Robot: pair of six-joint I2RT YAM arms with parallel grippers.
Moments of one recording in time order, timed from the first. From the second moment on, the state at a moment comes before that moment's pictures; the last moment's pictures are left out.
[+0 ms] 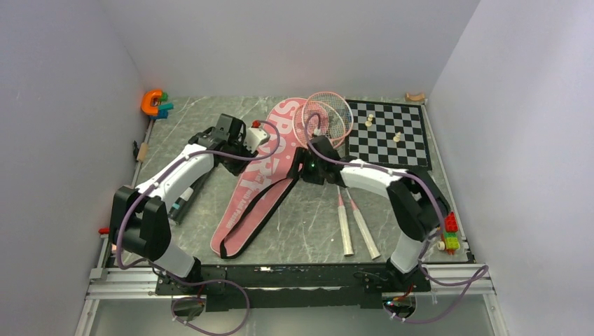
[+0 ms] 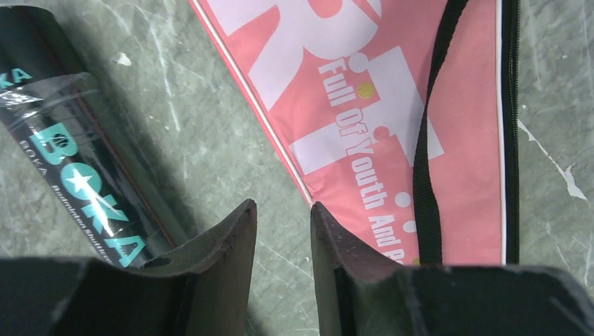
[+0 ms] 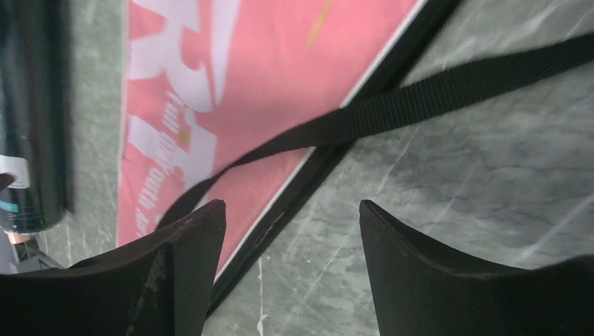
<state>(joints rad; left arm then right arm) -0.38 1.54 1.21 -0.68 0.07 0.42 0.64 1.71 1.06 -0.10 -0.03 0.75</state>
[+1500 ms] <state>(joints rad) -0.38 1.63 1.08 -0.61 0.03 0.44 0.59 1.93 1.07 0.11 -0.25 0.96</state>
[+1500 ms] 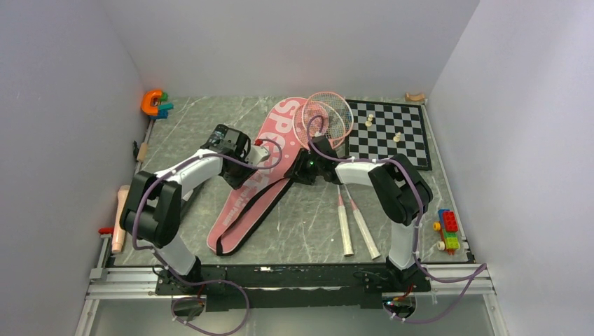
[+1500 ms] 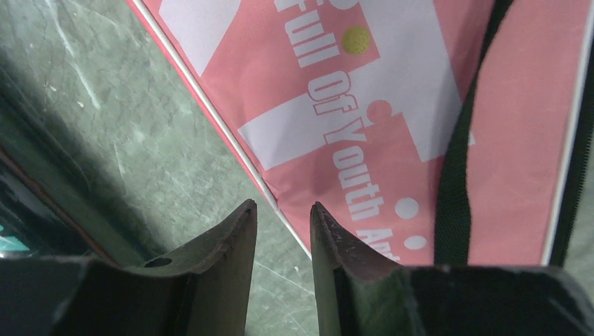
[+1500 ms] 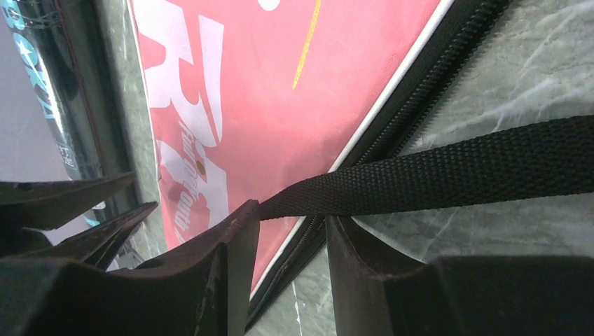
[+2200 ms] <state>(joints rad) -0.37 1.74 1.08 -0.58 0.04 0.51 0.58 1.96 0.98 0.32 -0.30 1.08</state>
